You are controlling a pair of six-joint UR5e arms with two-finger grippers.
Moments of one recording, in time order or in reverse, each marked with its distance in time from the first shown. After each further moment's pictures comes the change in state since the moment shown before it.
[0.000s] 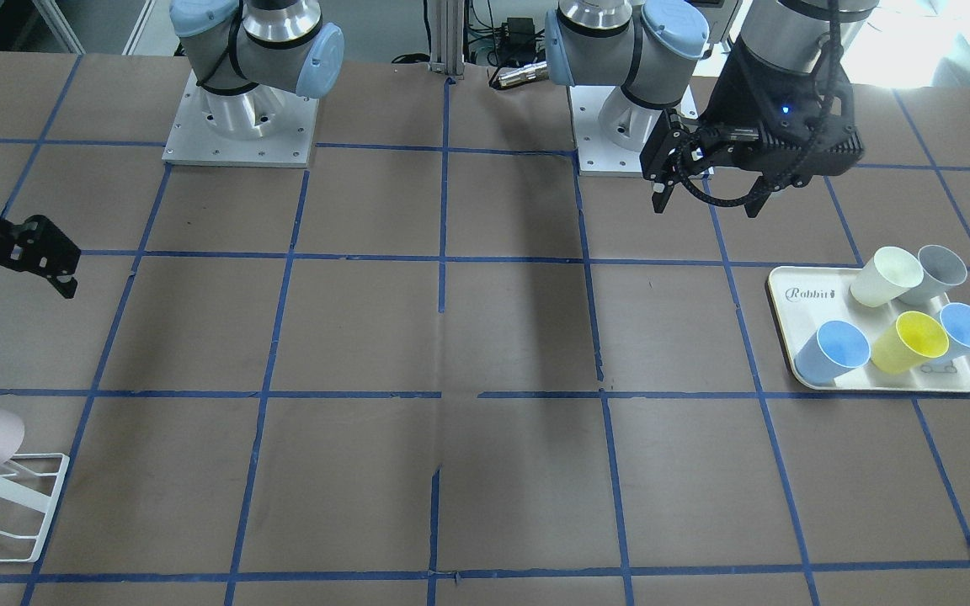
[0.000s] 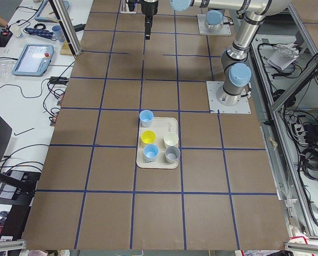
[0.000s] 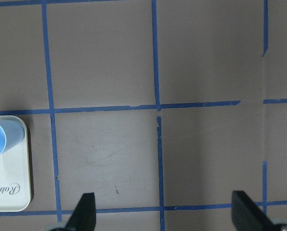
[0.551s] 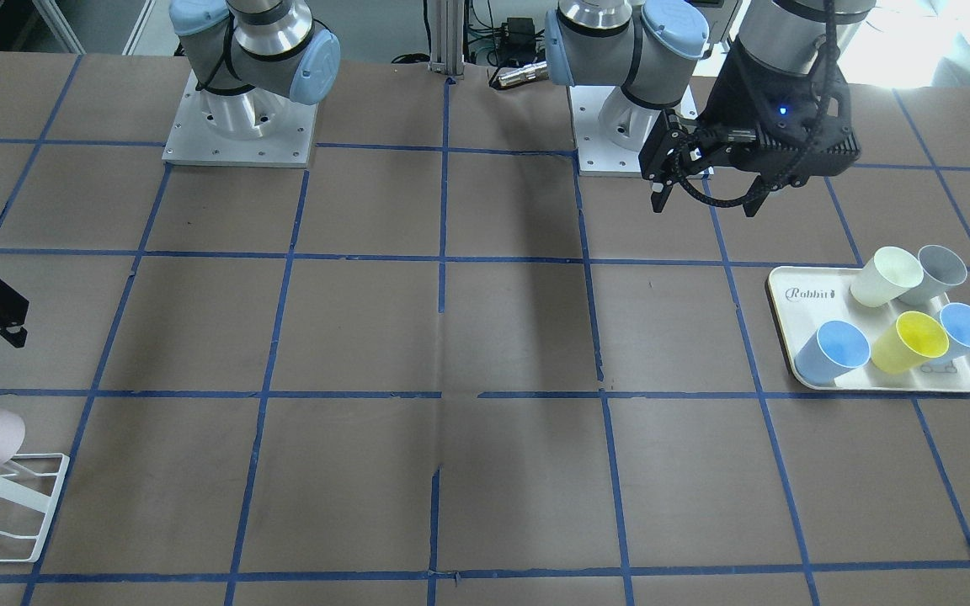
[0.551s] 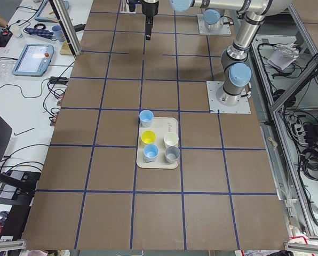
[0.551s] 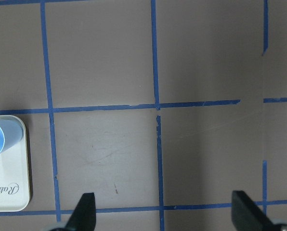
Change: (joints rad) left arm 0.000 0.005 -0.010 0.000 0.001 0.000; right arm -0.078 0.136 -0.006 -0.156 -0.001 -0.172
